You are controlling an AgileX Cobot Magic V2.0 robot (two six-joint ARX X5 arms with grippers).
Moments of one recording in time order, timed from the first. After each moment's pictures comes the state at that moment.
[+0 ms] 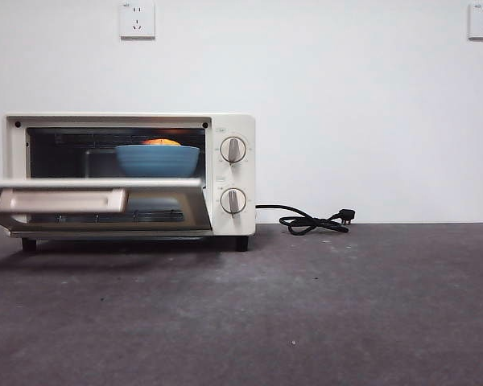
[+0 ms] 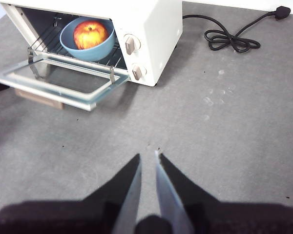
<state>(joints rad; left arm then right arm) 0.42 1.60 0.84 -0.25 0.86 -0.40 0.54 0.91 1.29 -0.95 0.03 0.12</state>
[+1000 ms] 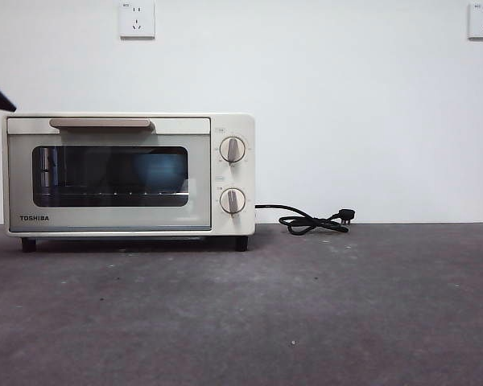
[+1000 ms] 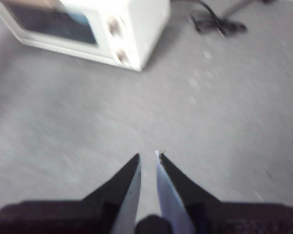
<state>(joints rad) 0.31 1.56 1.21 -0.35 0.86 -0.47 0.54 0.91 1.29 -1.04 0.09 0.11</state>
